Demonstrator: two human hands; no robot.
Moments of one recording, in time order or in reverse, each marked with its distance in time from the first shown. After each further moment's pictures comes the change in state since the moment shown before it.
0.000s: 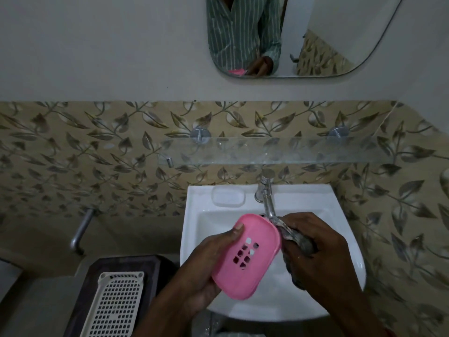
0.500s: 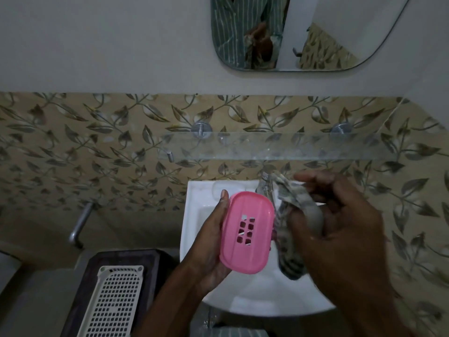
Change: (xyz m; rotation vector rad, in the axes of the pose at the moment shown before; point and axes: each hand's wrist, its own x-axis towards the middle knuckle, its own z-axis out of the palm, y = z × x) left_hand 0.028 0.006 0.001 -0.191 -0.073 0.089; right_hand 0.019 -0.069 -0.013 0.101 0.165 -0.026
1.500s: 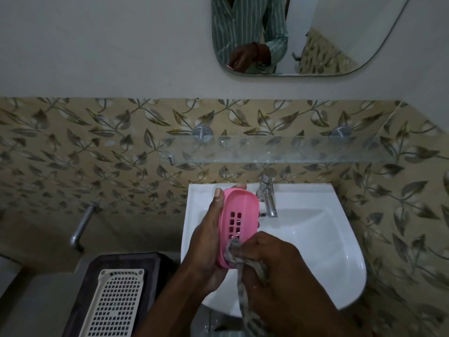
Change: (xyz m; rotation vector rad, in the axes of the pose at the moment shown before) left_hand -0.001 0.003 0.007 -0.047 0.163 0.167; right_hand -0.044 0.015 0.040 -0.294 -0.582 0.032
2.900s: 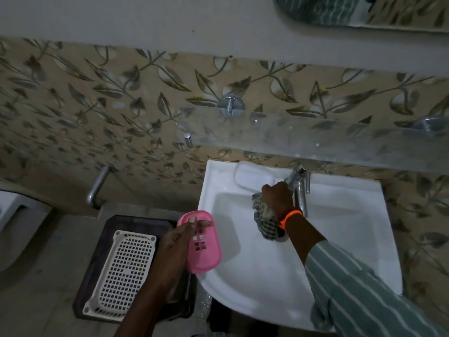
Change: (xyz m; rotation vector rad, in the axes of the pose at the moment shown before) left_hand 0.030 -0.010 -0.116 0.421 0.524 0.061; right_hand 0.229 0.206 0.127 0.208 0.006 0.819
